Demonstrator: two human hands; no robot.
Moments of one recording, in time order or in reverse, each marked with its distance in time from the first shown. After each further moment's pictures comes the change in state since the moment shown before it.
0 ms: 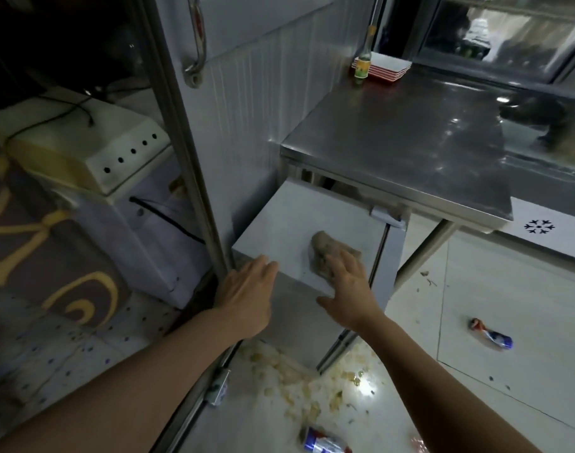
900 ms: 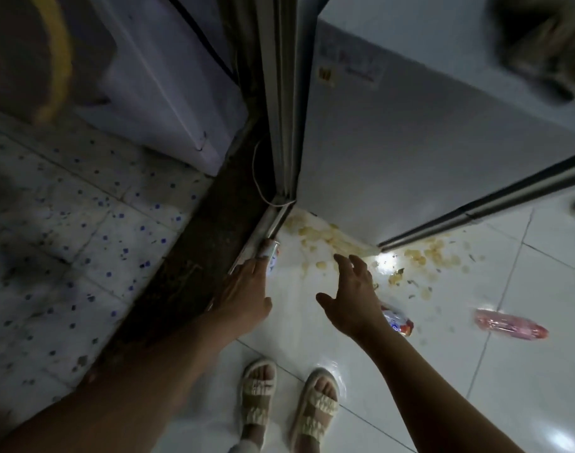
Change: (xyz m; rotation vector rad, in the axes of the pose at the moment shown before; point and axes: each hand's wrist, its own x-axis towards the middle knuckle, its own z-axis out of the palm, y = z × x) left_hand -0.092 -0.155 0.306 -0.231 -0.354 -0.313; right_hand -0.071 -0.028 0.329 0.147 -0.379 0.311
